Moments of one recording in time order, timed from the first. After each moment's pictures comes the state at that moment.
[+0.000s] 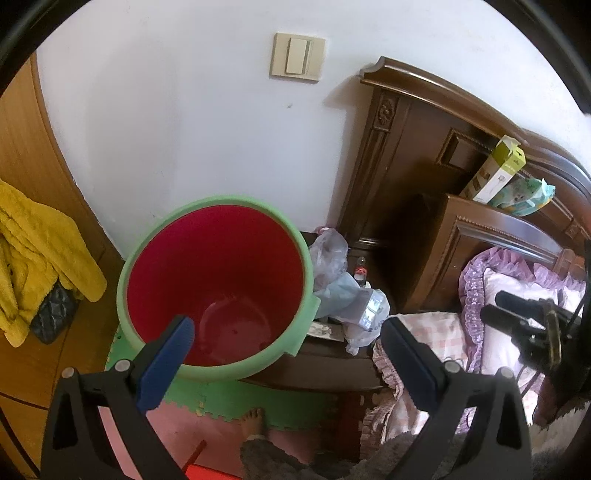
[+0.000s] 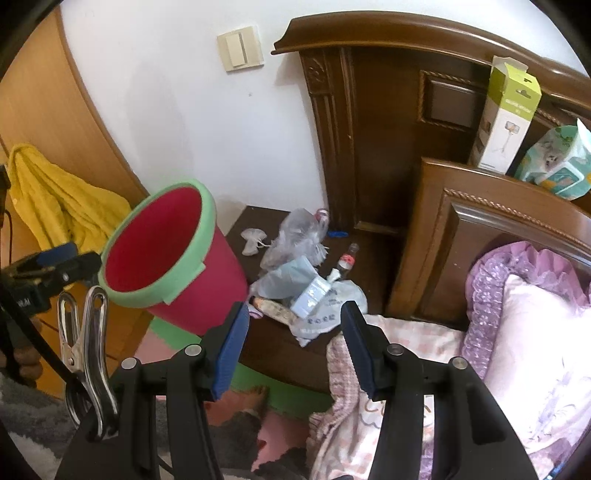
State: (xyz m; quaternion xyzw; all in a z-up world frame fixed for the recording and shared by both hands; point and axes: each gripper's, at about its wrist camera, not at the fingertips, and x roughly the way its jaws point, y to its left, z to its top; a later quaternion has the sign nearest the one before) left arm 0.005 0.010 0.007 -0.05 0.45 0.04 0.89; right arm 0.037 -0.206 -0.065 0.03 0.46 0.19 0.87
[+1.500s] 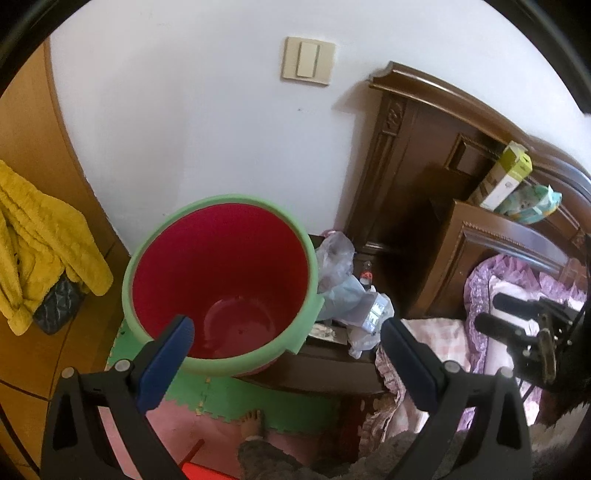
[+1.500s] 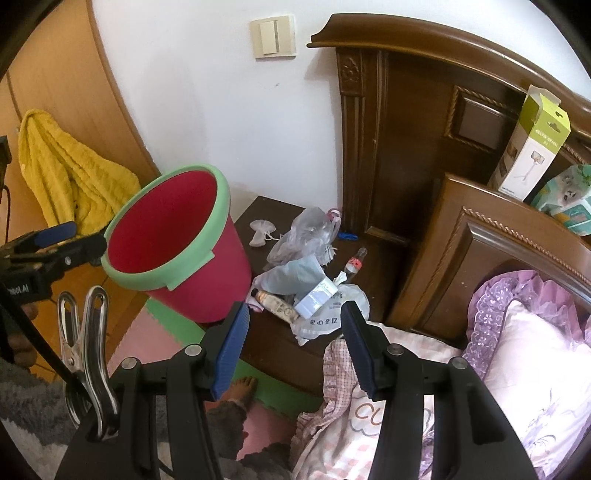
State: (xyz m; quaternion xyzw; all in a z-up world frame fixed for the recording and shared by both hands) left arm 0.007 0.007 0.009 -0.05 0.44 0.06 0.89; right arm 0.041 -0.187 -0.063 -0.02 0.46 0.22 0.86
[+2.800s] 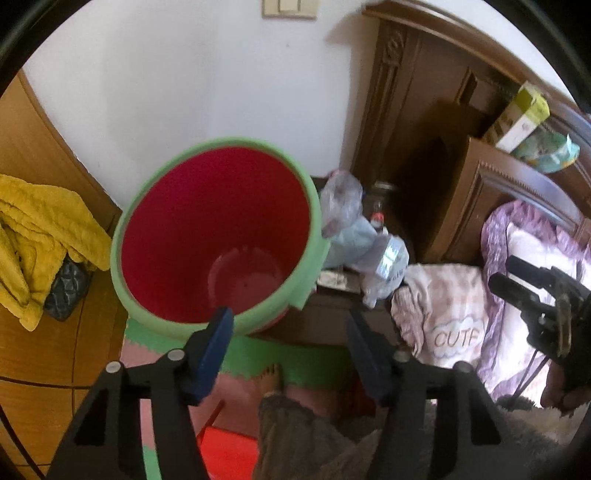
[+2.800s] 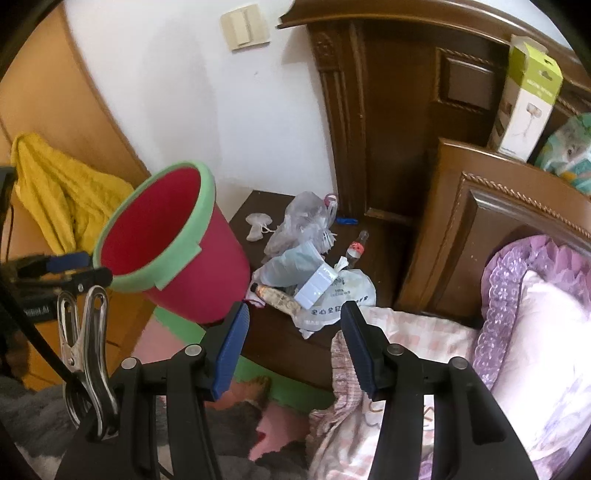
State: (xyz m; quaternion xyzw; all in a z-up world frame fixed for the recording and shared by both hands) left arm 0.021 -0.007 -0.026 -0.01 0.55 0.06 0.83; right arm 0.046 -0.200 -0.094 0.01 0.48 0.21 0.85
